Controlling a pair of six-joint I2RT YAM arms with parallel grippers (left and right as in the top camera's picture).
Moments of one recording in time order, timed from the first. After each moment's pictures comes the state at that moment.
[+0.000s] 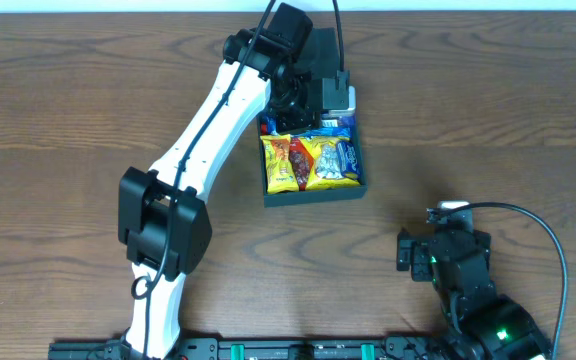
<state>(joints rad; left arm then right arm) -0.48 2.16 2.06 -1.18 0.46 1.06 0.44 0.52 0.44 -0.75 0.37 0.28</state>
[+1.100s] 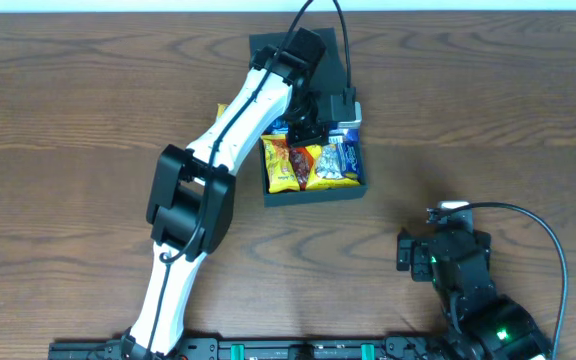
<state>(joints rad) -0.51 2.33 2.06 -1.11 0.46 0.98 0.44 0.52 0.44 -0.75 0.37 0.28</state>
